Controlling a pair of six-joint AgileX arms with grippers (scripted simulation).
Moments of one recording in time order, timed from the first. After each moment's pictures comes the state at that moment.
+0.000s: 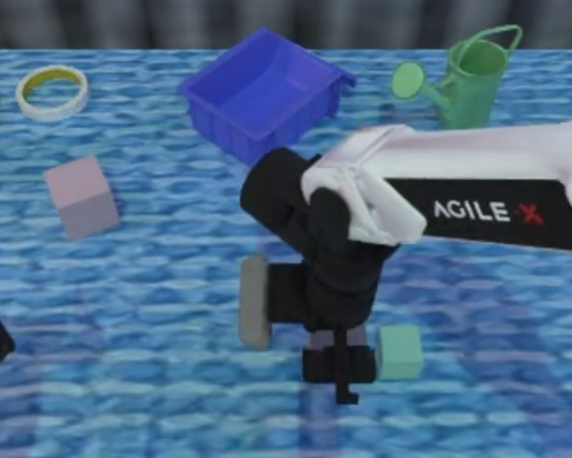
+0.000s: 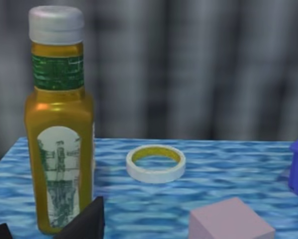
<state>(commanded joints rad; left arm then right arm) 0.02 0.00 0.00 0.00 0.00 0.00 0.81 2.12 1.46 -0.89 -0.01 -0.74</state>
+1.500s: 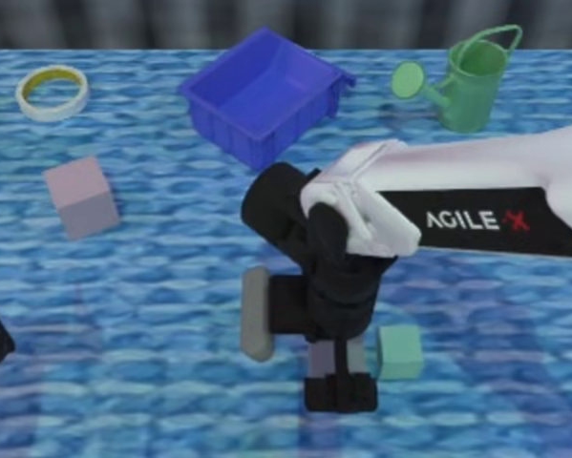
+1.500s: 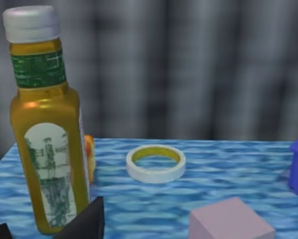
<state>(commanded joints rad) 0.02 0.00 0.00 0.00 0.00 0.00 0.81 2.14 1.43 -0.85 -0.01 -0.75</state>
